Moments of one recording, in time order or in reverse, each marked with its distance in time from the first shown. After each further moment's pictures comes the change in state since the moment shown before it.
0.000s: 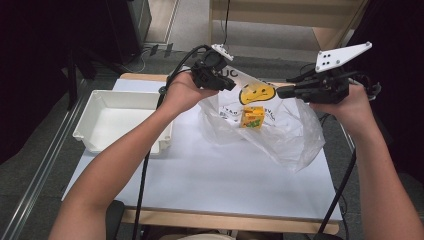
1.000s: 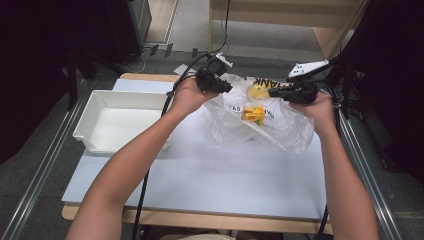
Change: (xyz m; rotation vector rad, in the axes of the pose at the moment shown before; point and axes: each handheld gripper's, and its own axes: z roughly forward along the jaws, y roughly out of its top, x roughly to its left) left arm 0.032 -0.022 0.059 0.047 0.076 -0.061; right arm -0.079 -0.078 0.084 0.074 -0.200 0.183
